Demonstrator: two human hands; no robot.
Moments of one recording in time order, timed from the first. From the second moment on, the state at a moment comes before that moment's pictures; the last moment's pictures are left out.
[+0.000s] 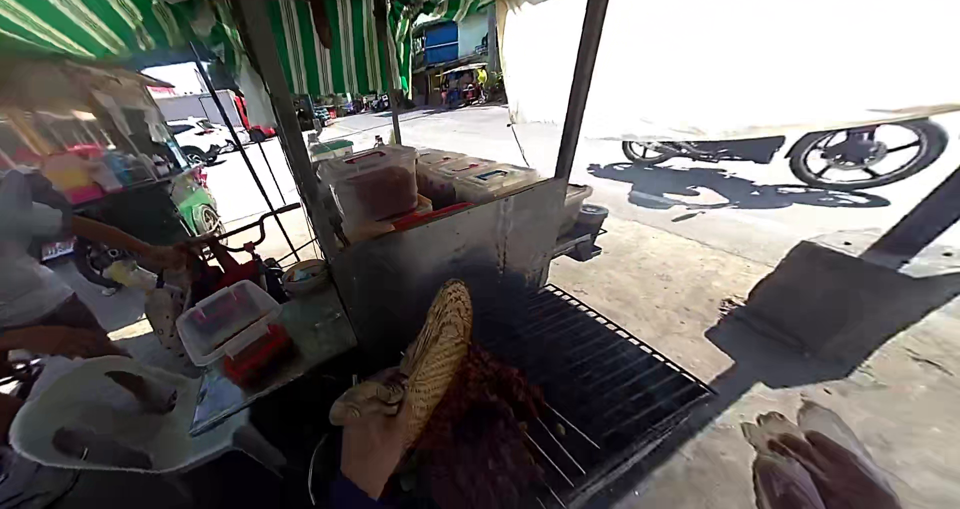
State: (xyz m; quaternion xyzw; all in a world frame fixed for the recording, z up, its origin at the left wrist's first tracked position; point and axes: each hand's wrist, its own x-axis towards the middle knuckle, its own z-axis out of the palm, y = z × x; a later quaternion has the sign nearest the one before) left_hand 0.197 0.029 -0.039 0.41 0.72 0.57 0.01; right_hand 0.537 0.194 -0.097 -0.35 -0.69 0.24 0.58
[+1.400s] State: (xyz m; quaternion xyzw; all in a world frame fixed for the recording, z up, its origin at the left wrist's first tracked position) left_hand 0.210 -0.029 -0.081 0.41 0.76 0.49 -0.08; right_hand 0.451 0.247 -0.200 -0.47 -0.80 0.34 -0.16
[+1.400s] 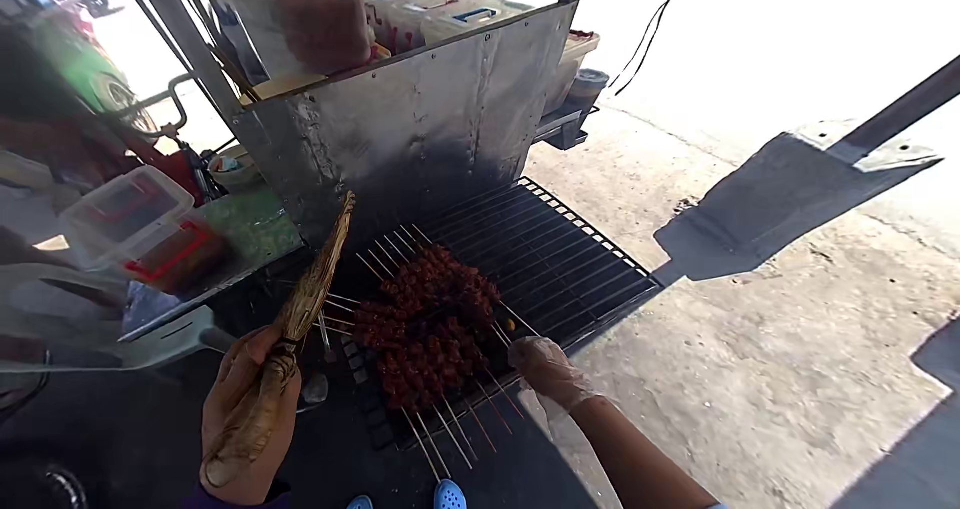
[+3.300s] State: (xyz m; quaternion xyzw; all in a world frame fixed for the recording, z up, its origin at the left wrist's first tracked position) left_hand 0.234 -0.043 -0.065 0.43 0.66 0.59 0.20; right_hand 0.463 0.196 -0.224 -0.53 -0.76 0.37 -0.07
